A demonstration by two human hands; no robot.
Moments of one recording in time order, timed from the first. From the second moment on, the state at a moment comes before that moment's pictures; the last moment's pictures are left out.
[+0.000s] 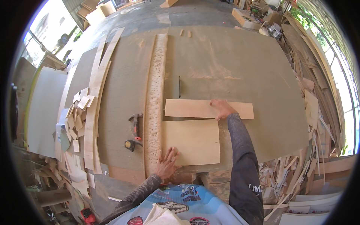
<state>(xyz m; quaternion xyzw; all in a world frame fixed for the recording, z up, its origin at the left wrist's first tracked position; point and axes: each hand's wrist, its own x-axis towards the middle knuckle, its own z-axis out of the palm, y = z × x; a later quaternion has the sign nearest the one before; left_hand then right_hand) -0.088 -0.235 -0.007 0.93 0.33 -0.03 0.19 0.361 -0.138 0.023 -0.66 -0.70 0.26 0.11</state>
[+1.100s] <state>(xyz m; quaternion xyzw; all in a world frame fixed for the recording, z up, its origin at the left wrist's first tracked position) -0.201 -0.178 0.041 0.43 0.54 0.50 0.52 0.307 -0.246 0.160 -0.68 -0.44 0.02 0.58</state>
